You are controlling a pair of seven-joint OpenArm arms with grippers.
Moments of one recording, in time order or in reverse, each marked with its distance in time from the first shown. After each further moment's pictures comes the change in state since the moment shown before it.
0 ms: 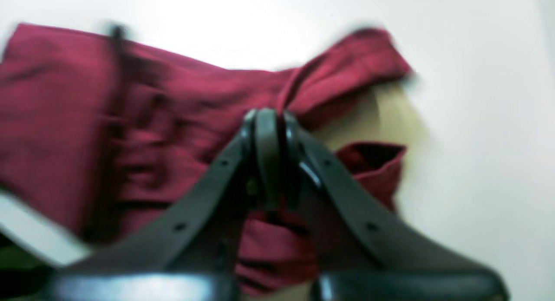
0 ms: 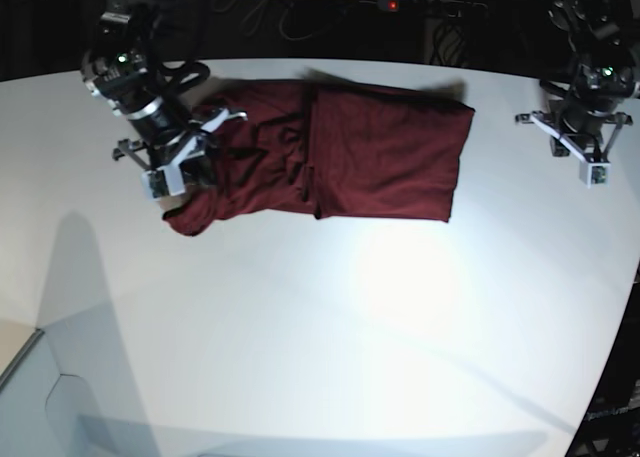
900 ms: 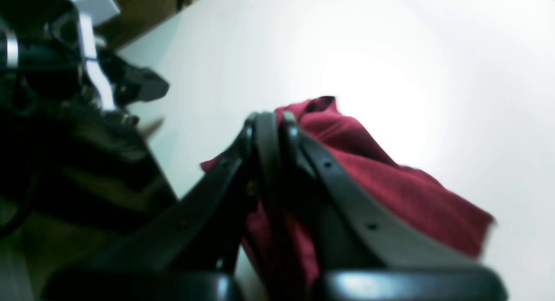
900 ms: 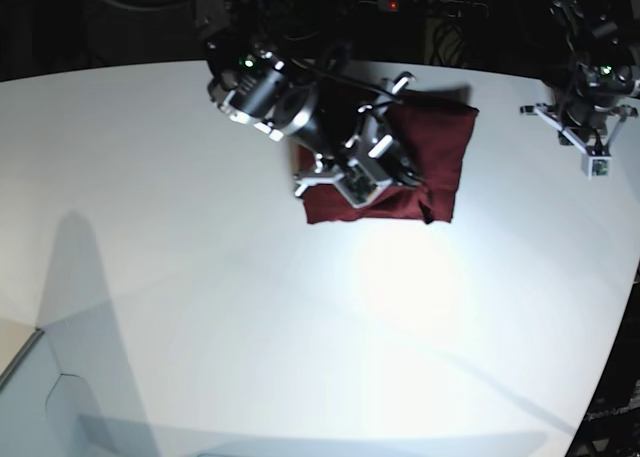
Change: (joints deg) left arm 1.4 0.1 -0.7 -0.4 3.9 0.2 2.8; right arm 8.2 0.6 -40.1 -3.0 0.2 -7.4 0.0
